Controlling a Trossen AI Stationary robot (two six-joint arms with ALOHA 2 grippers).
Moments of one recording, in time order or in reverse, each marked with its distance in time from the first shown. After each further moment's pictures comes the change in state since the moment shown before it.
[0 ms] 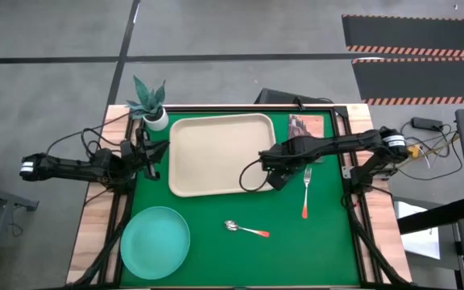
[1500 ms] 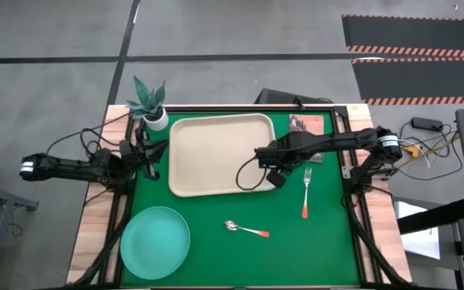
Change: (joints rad) left arm 0.000 0.002 -0.001 0.017 0.000 -0.001; right arm -0.014 0.053 0.170 -0.169 0.032 -0.075
